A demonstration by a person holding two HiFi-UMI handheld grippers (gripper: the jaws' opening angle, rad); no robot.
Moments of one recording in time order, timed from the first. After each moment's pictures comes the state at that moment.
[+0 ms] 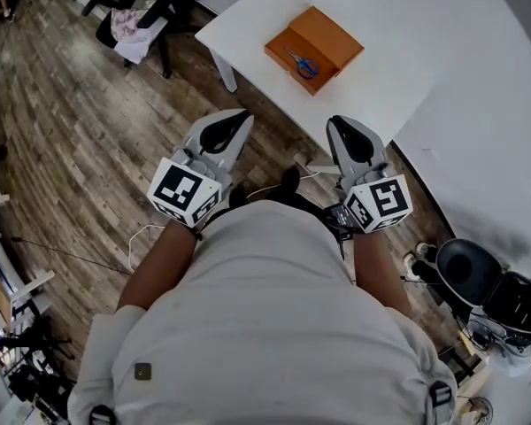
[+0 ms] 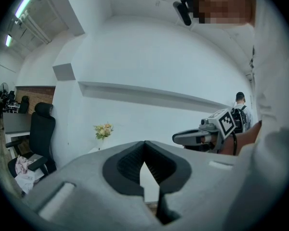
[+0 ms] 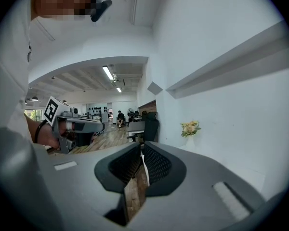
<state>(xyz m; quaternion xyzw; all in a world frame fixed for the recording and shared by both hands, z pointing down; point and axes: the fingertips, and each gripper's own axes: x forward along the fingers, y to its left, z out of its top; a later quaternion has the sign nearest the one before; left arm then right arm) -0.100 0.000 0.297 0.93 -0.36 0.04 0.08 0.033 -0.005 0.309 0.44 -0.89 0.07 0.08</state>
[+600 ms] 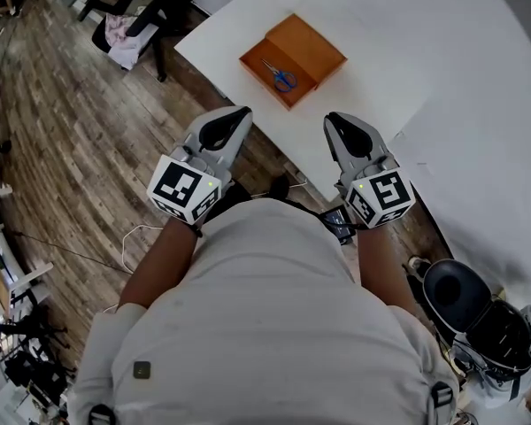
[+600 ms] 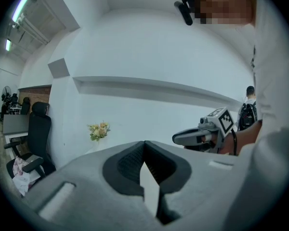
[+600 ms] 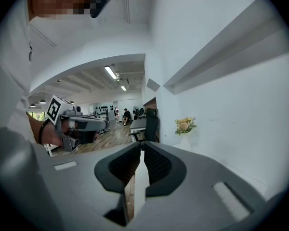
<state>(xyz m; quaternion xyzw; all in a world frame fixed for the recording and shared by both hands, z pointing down) 0.001 -0.067 0.308 0.92 -0.38 0.06 0.08 0.128 -0.077 0.326 0.40 -0.91 0.09 0.08</state>
